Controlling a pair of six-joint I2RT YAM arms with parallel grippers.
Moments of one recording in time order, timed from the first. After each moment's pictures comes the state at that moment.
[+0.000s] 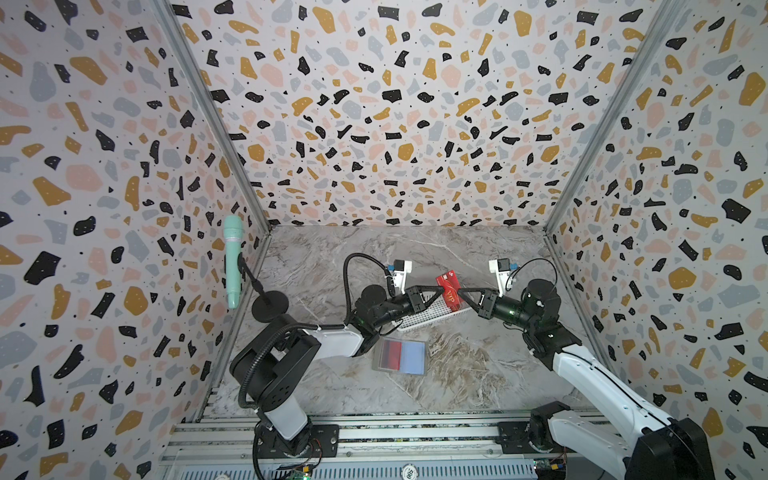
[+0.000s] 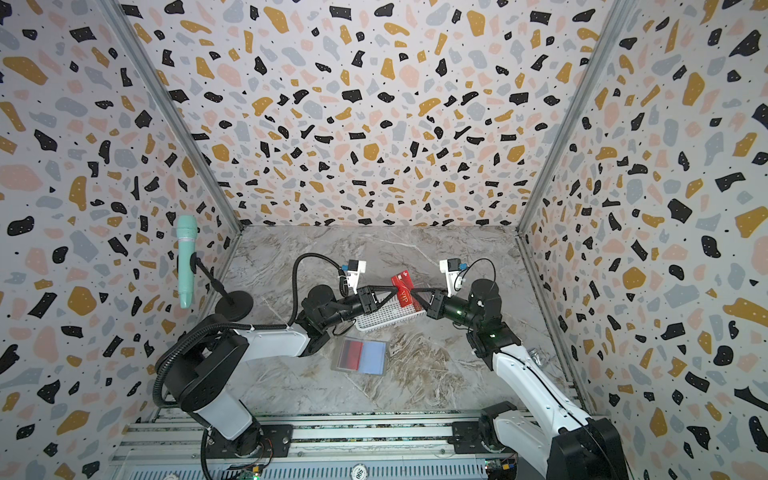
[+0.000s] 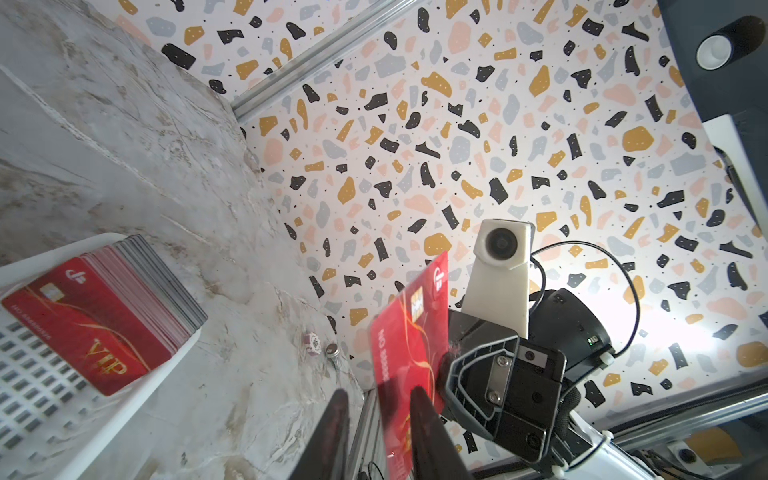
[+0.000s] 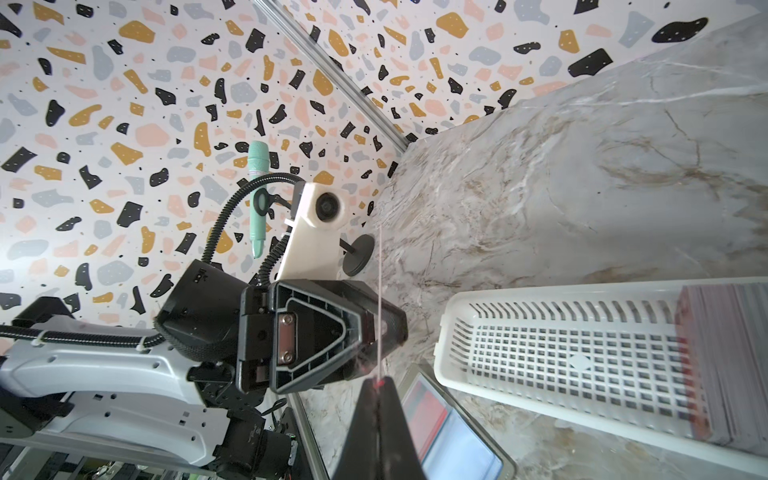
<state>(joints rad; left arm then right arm) -0.71 1.67 0.71 1.06 0.51 -1.13 0.30 1.00 0.58 0.27 -0.74 0.68</state>
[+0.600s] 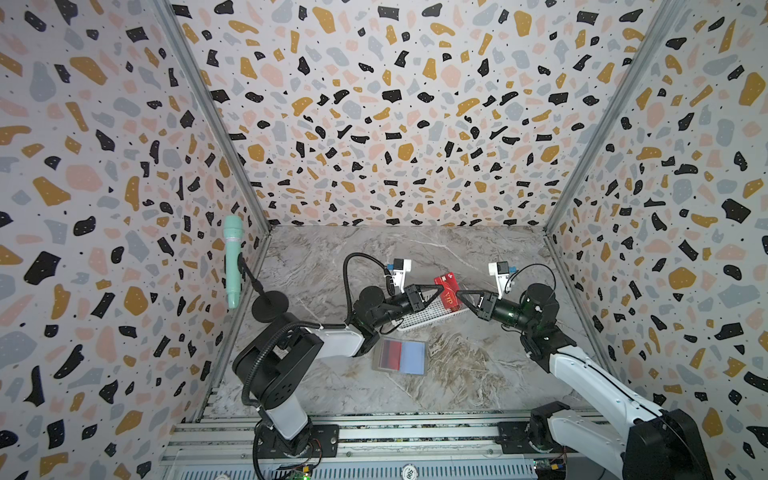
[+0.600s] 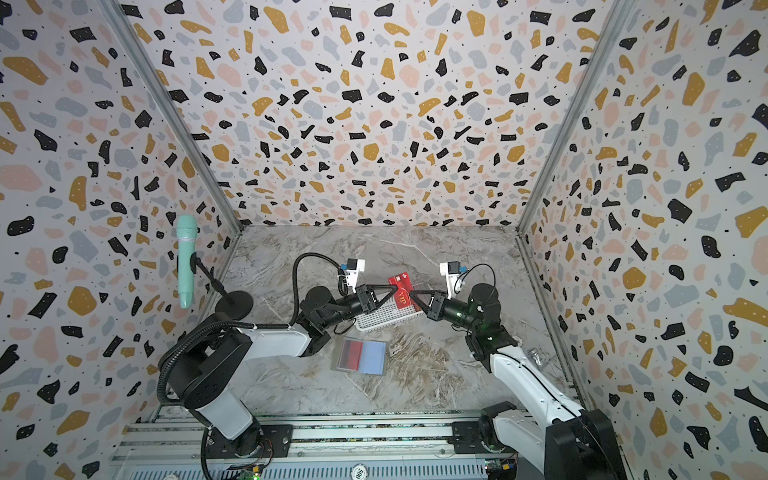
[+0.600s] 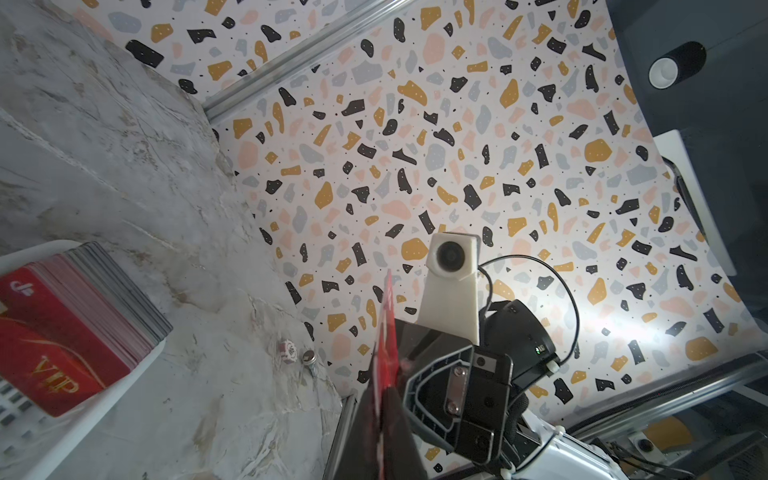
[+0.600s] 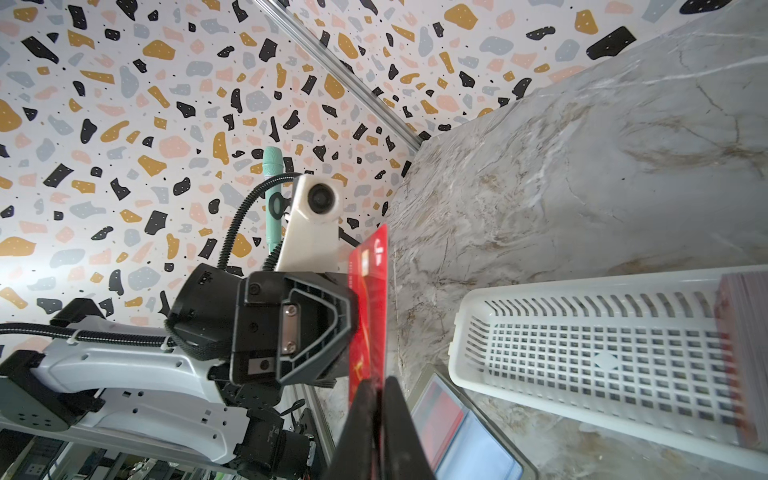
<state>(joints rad) -0.71 1.68 0.71 1.15 0.52 -1.18 0.31 1.03 0.51 0.39 -0.76 0.76</state>
